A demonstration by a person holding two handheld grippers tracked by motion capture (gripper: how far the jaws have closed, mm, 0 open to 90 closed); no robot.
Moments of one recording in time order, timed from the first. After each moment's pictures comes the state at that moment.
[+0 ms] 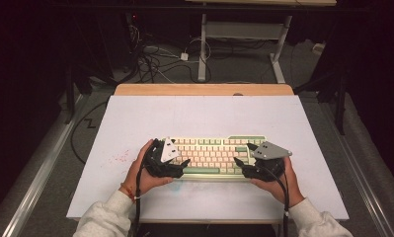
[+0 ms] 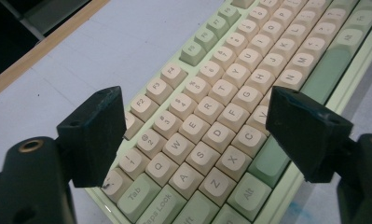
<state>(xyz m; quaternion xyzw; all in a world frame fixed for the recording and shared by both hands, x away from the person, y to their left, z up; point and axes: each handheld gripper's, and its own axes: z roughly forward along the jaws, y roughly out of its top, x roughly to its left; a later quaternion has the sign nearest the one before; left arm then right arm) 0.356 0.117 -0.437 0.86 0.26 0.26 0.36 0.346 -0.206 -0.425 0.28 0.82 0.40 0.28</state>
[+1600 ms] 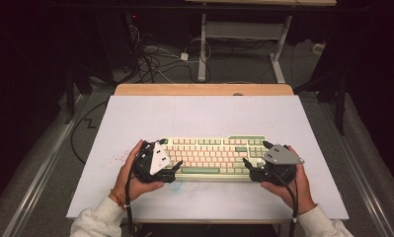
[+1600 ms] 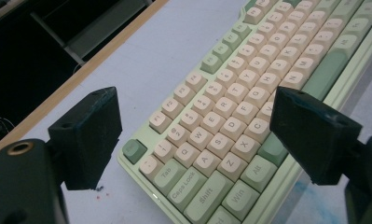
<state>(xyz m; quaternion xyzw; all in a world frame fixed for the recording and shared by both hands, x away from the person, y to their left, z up) 0.325 0.136 -0.424 0.84 0.24 0.32 0.37 0.326 -0.221 -0.412 0.31 0.80 0.39 0.35</state>
